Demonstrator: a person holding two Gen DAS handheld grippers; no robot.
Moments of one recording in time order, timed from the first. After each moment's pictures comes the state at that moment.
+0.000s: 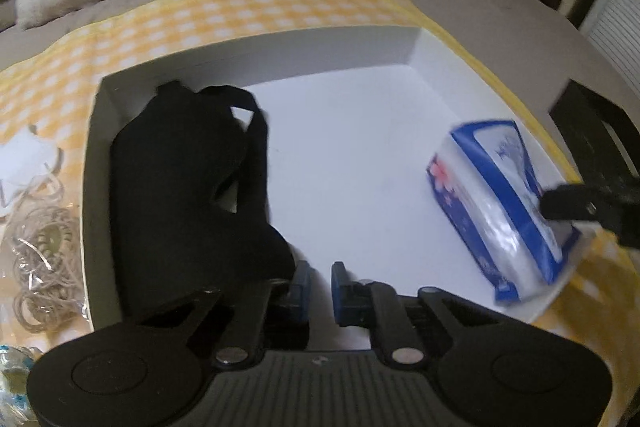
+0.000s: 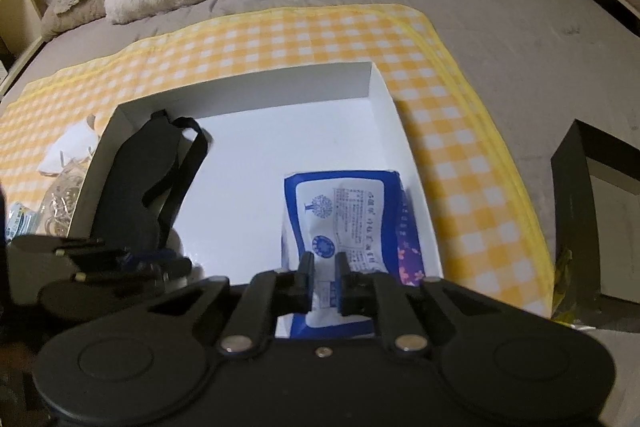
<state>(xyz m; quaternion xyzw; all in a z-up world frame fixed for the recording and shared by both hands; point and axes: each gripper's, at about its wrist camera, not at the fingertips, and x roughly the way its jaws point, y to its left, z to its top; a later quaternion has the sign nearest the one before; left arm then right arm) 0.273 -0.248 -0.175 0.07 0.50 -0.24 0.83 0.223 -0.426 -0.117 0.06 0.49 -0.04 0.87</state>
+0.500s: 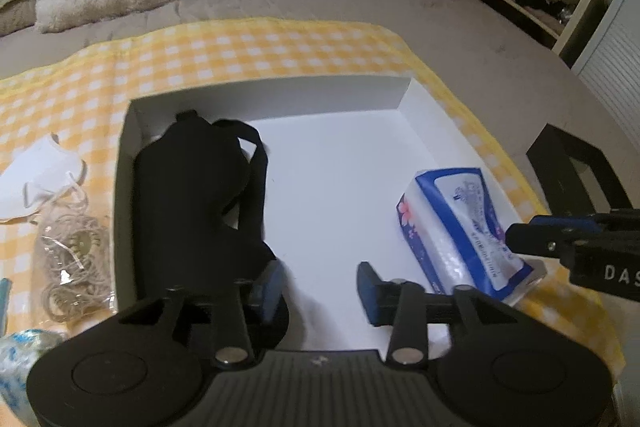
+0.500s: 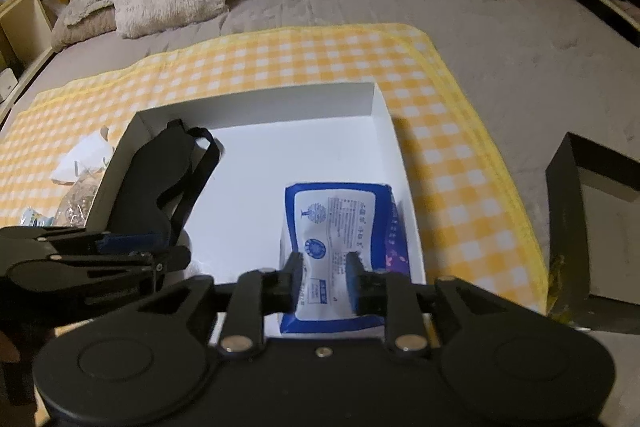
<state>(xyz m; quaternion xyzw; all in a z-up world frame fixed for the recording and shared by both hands) 0.261 -0.234 -0.134 0.03 0.47 -0.24 0.85 0.208 -0.424 -0.100 0.06 0.46 -0.04 0.88</state>
